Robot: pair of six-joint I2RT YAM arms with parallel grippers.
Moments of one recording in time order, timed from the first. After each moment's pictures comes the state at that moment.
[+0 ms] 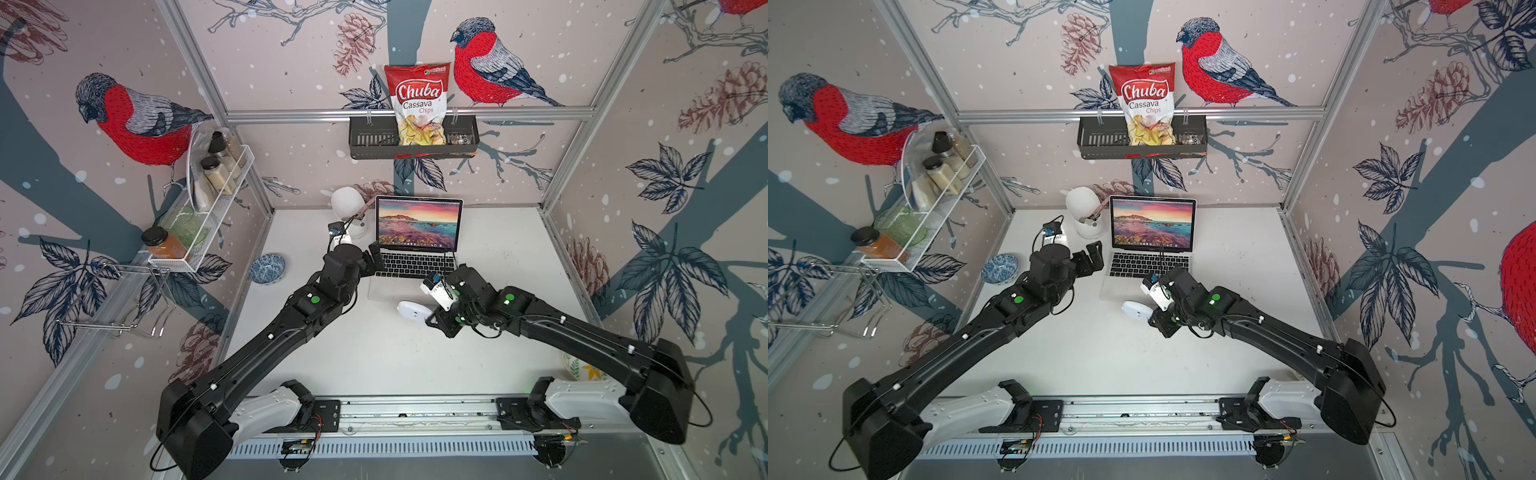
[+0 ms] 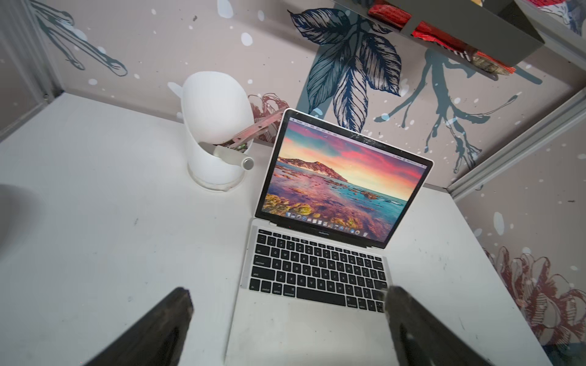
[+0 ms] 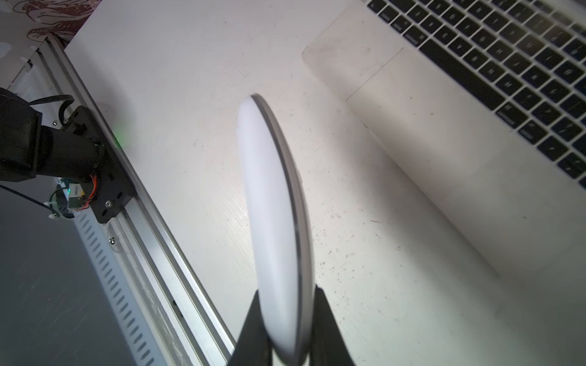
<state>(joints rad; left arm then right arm) -0.64 1.08 0.91 -0.22 -0.44 -0.53 0.87 1.30 0.95 -0.64 -0.32 0.10</state>
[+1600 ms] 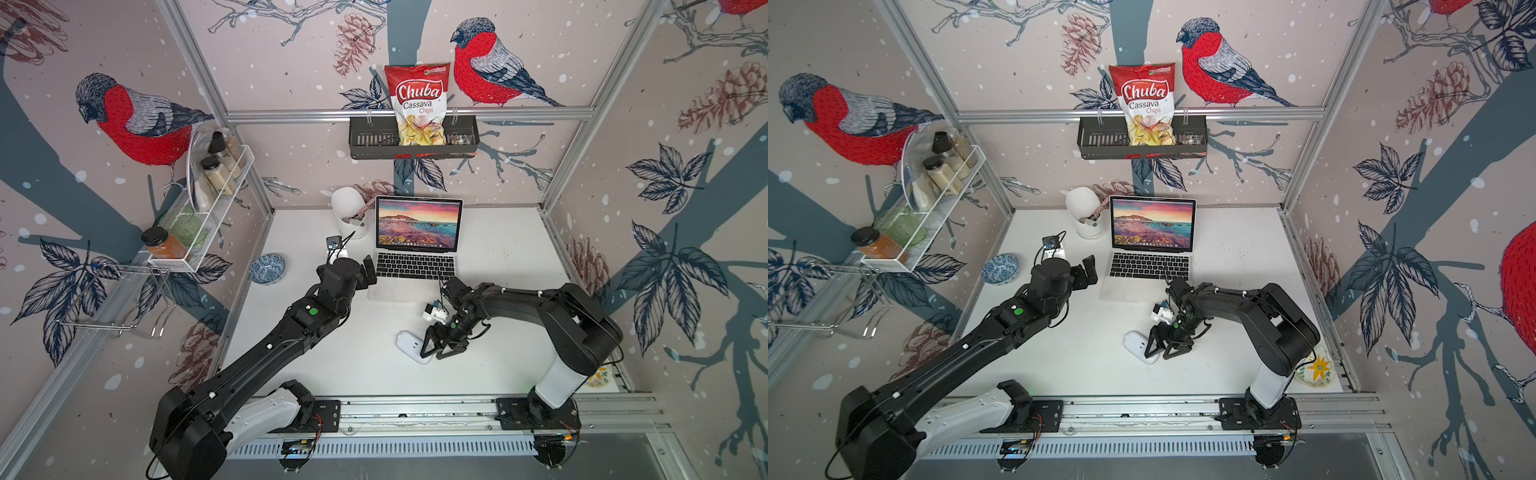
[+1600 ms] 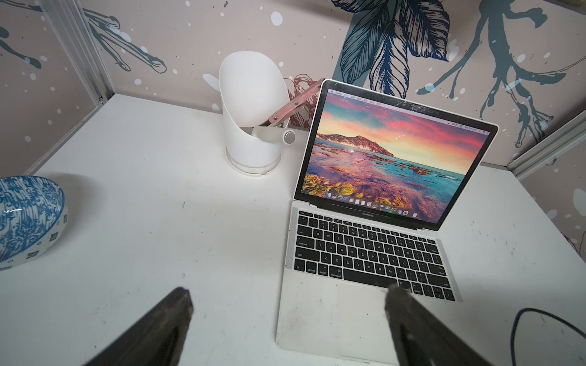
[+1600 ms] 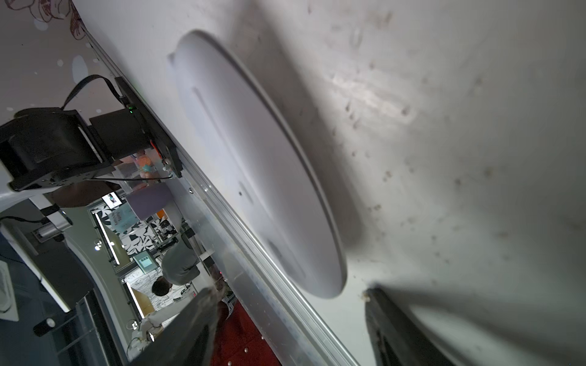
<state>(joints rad) -0.64 1.05 0.79 -0.21 -0.50 -0.47 0.70 1.72 0.83 -0.65 -0.82 0.29</state>
